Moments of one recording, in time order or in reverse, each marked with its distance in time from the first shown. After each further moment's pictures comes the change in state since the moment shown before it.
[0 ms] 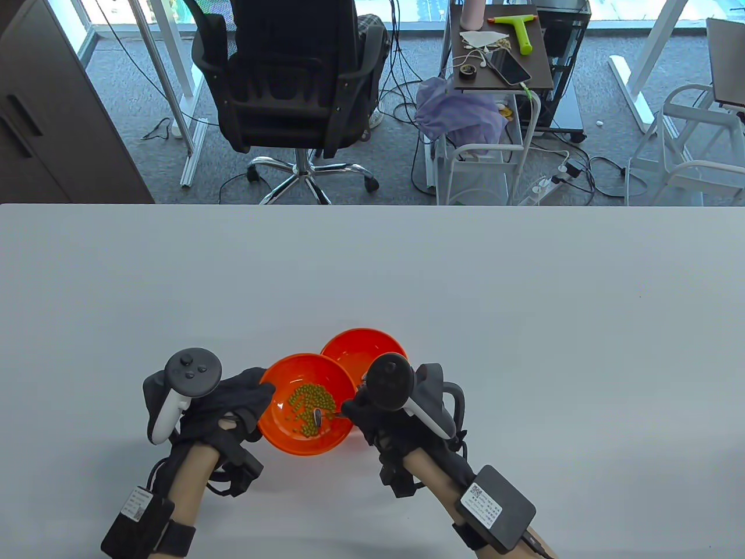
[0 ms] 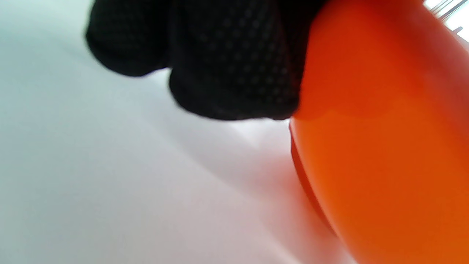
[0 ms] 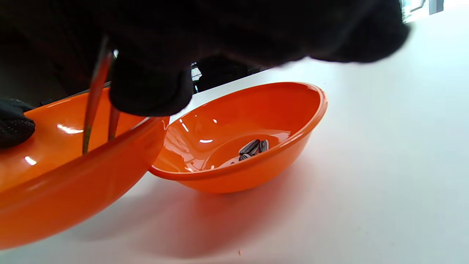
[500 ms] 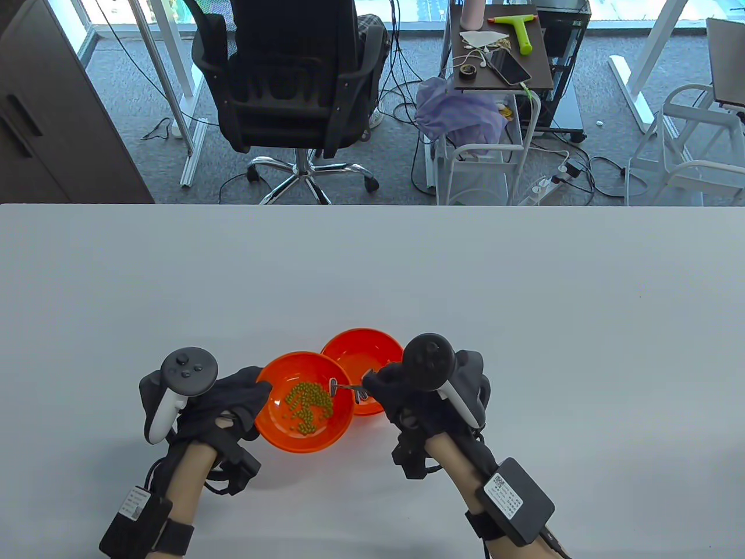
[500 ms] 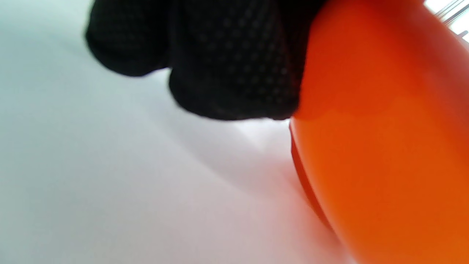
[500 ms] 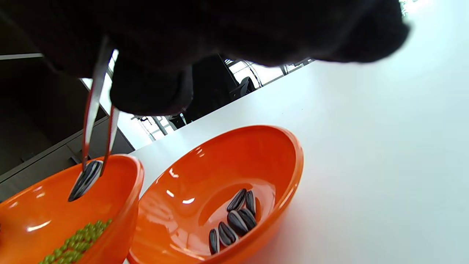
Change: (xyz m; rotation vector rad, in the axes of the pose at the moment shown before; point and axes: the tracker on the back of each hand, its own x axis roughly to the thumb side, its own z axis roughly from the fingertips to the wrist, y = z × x) left_hand -0.002 0.004 0.000 0.007 0.014 0.010; right_hand -0.032 -0.035 -0.007 -0.092 0.089 -0.152
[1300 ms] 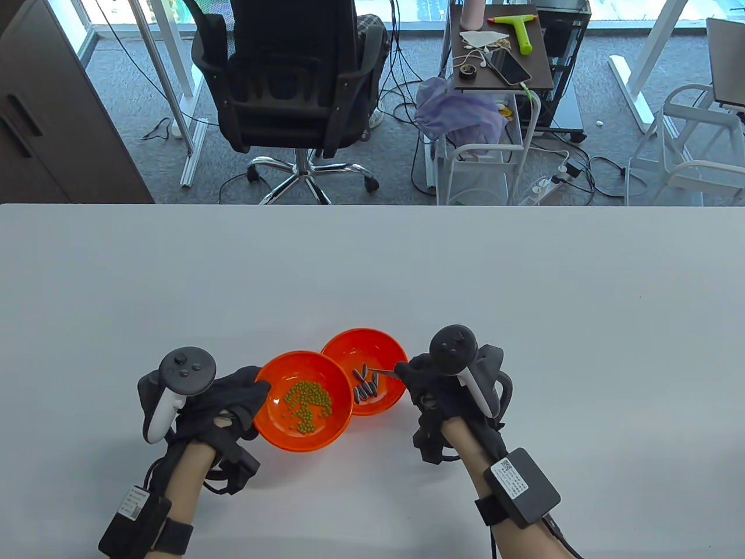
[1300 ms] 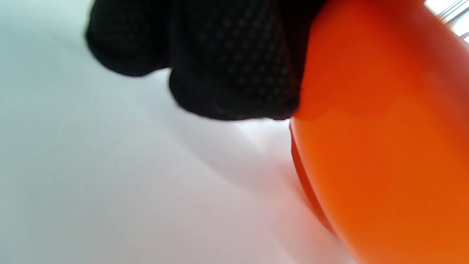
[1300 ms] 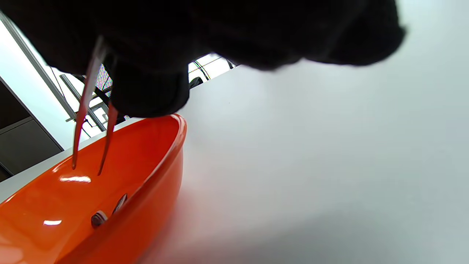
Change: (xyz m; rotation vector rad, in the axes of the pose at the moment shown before) left_hand -0.002 0.002 0.000 0.001 0.003 0.007; right_hand -0.050 0.018 -0.026 -0.028 0.188 0.069
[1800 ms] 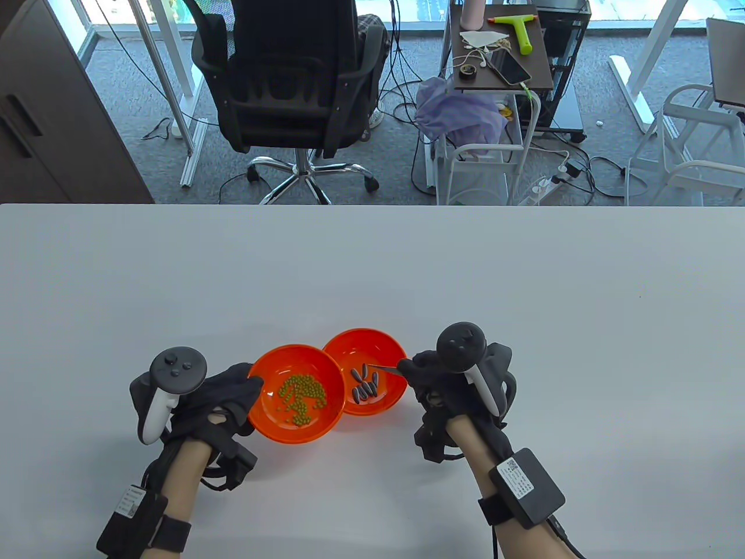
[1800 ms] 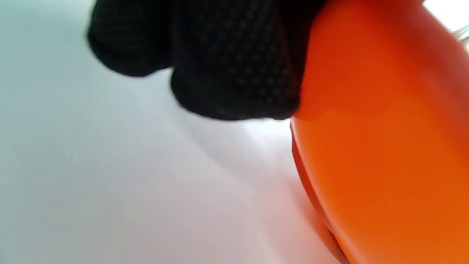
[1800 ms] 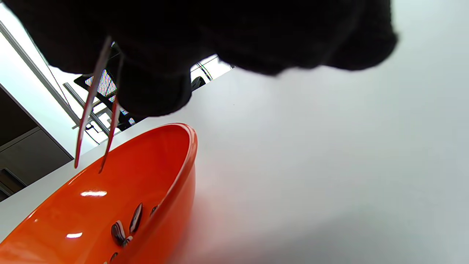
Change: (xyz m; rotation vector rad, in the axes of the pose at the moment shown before) left_hand -0.015 0.006 -0.005 0.042 0.047 0.072; right_hand -0.004 -0.006 -0.001 0.023 0.001 -0.068
